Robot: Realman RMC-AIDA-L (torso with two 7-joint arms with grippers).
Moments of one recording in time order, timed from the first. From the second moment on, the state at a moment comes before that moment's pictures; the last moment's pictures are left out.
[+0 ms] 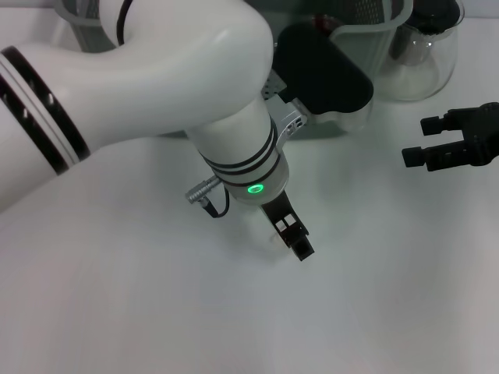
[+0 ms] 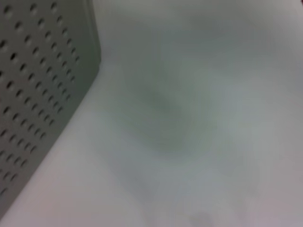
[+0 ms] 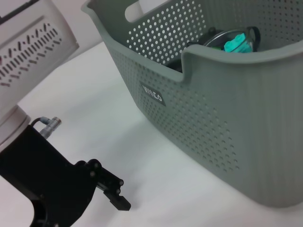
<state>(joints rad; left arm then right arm) -0.82 -2.18 1.95 1.19 2.60 1.33 -2.97 0.66 1.98 -0.55 -0.74 -2.38 -1.65 1.69</state>
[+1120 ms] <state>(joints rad) -0.84 -2.18 2.00 1.12 2.59 1.26 -2.98 0.66 1.98 -0.54 -0.74 -2.38 -1.64 1.67</state>
